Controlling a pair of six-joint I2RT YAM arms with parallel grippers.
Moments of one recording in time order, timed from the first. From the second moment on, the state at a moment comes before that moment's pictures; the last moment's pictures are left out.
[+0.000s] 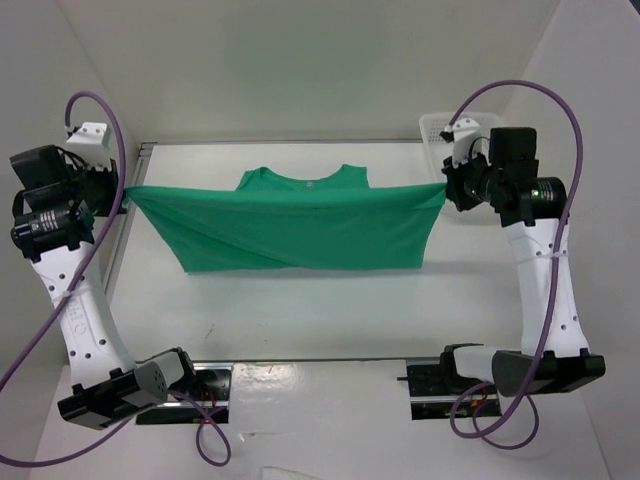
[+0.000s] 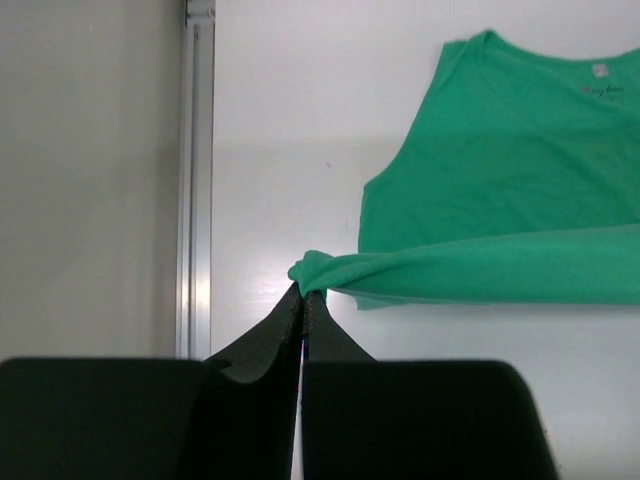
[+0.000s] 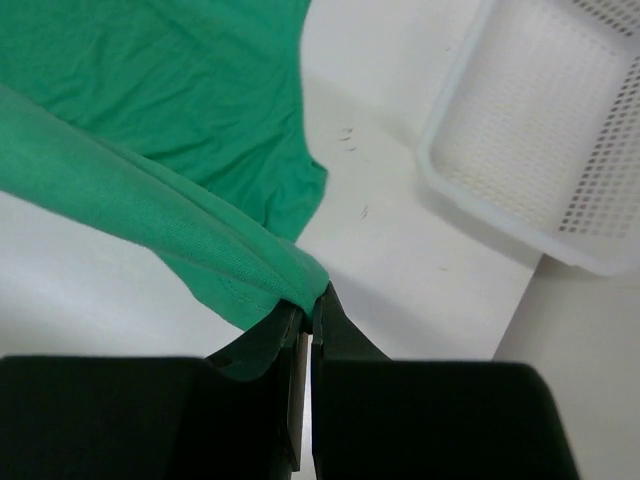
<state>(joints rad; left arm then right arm) 0.45 1.14 1.56 -0.97 0.33 0.28 0.04 1.24 1.62 -1.07 -0.22 -0.40</state>
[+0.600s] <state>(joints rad) 0.45 1.21 1.67 -0.94 0.38 0.25 -0.09 1.29 1.69 -0.93 -0.24 -0.31</state>
